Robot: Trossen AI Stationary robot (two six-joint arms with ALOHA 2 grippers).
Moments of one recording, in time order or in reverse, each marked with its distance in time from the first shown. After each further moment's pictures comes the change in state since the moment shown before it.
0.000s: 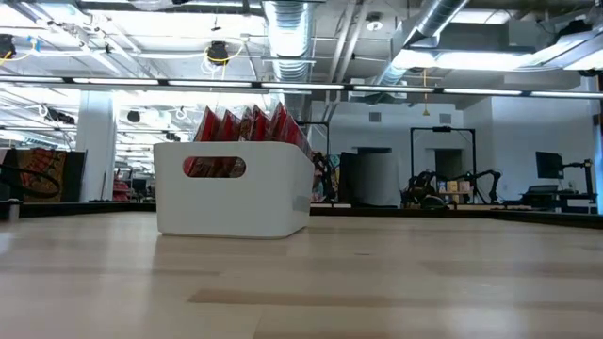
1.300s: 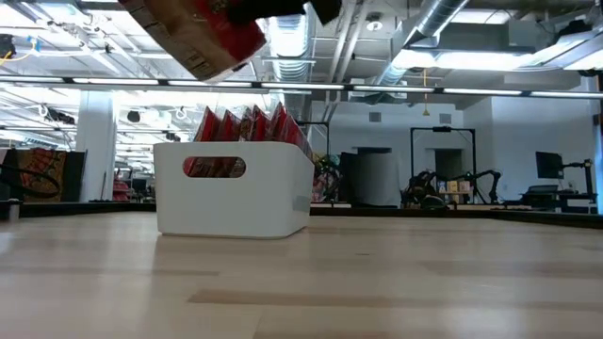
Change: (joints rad) left arm 0.128 -0.042 0.020 0.003 0.196 -0.215; right arm -0.012 -0.003 0.157 -0.503 0.278 0.212
